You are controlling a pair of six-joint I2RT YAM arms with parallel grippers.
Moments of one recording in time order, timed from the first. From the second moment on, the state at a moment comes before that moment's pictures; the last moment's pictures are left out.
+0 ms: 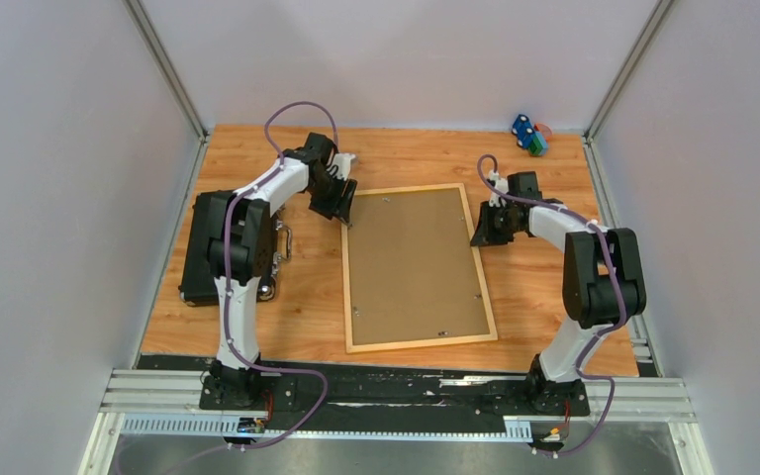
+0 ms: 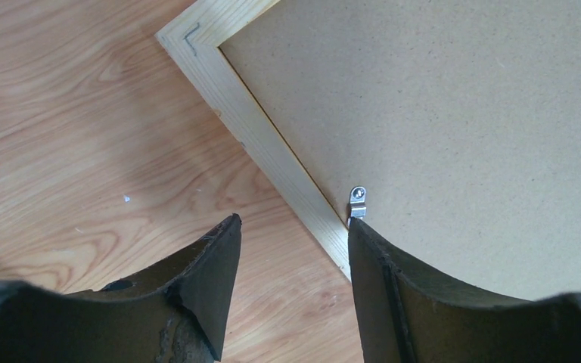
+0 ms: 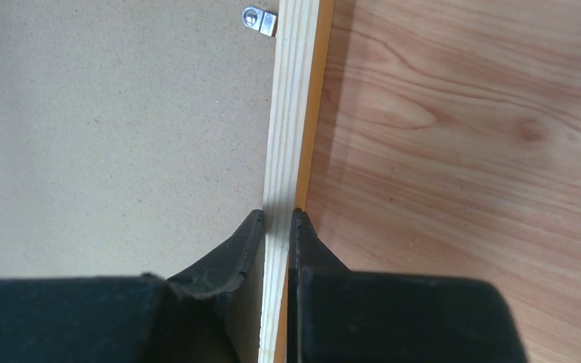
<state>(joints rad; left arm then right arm) -0.29 2.15 1.70 -0.74 0.29 0.09 0.09 1.76 1.06 -0.35 -0.39 0.07</state>
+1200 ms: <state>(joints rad) -0.29 2.17 1.69 -0.76 0.31 0.08 0.07 1.76 1.05 -0.36 -0.43 0.09</state>
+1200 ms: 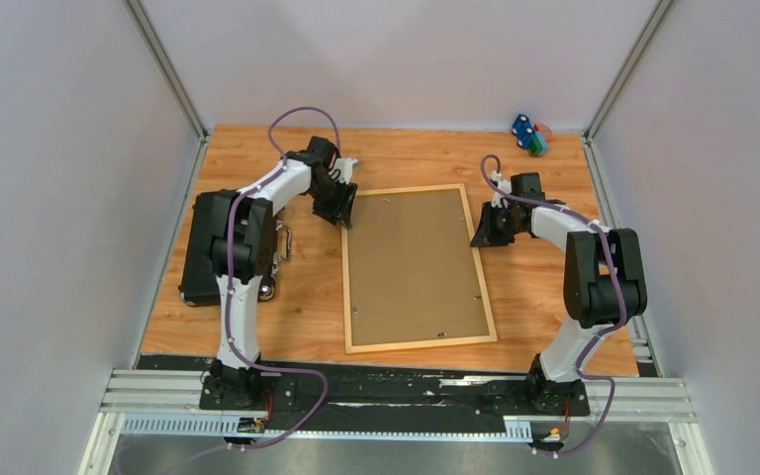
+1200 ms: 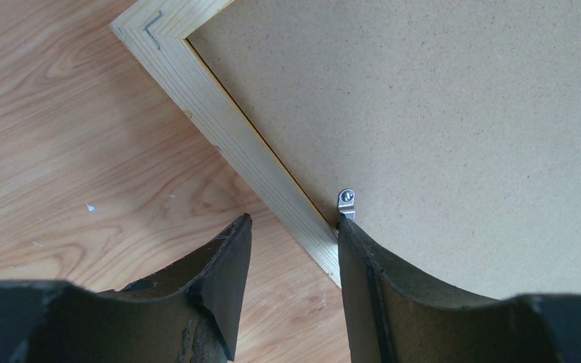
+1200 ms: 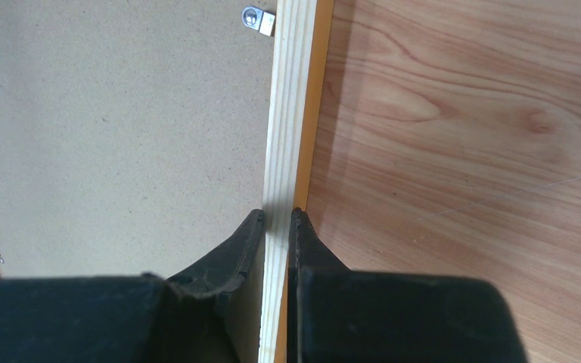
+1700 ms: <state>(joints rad) -0.32 2.15 1.66 -0.72 0.26 0.08 0.06 1.76 1.05 -0.35 -0.45 0.09</state>
